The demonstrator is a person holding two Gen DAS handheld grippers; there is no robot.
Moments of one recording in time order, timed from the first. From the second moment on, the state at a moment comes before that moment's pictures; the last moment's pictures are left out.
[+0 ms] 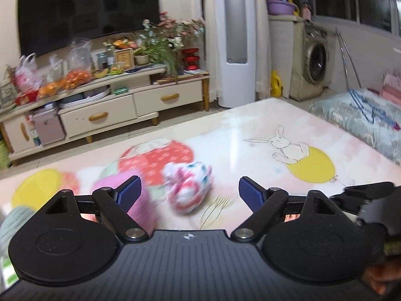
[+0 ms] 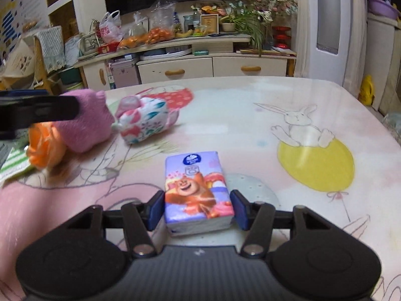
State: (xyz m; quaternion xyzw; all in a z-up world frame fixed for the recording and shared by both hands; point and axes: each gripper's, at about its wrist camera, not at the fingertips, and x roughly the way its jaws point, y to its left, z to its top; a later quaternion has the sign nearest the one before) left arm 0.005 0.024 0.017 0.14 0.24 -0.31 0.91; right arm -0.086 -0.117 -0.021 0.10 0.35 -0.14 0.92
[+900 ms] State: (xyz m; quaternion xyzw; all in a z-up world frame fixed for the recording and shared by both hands) left arm 0.052 -0.033 -0.050 0.31 0.18 -0.27 0.89; right arm -0.078 -0.129 -0.023 0.11 0.35 -0.14 0.92
